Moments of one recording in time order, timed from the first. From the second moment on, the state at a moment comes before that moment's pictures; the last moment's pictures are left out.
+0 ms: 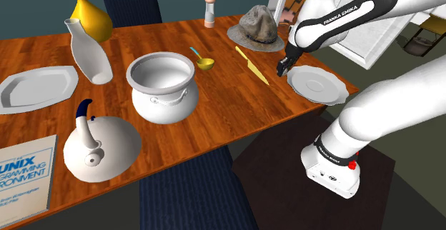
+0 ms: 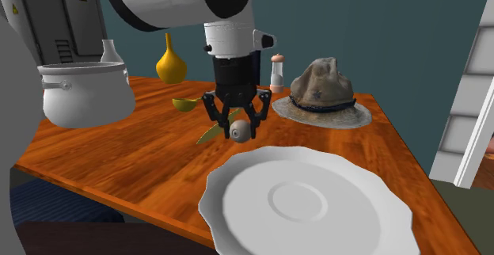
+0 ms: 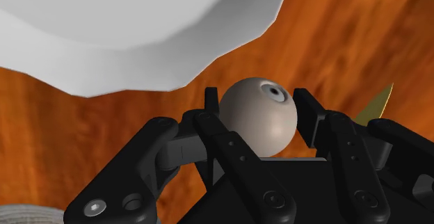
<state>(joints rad) -0.21 -0.40 -0.34 -2.80 -0.26 2.52 -0.20</state>
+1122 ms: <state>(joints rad) -0.28 -0.65 -0.37 -2.77 -0.30 2.25 -0.30</state>
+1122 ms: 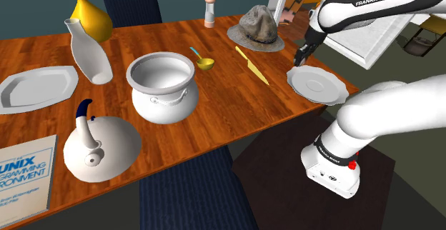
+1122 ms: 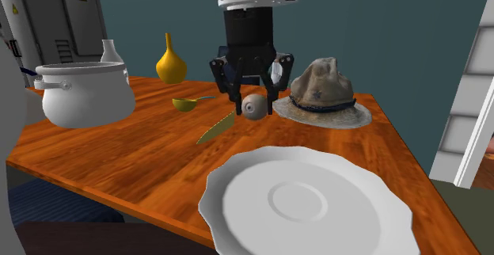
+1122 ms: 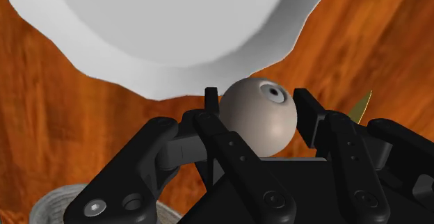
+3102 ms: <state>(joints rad) -0.48 -0.63 -0.64 -2.92 -0.51 2.43 -0.53</state>
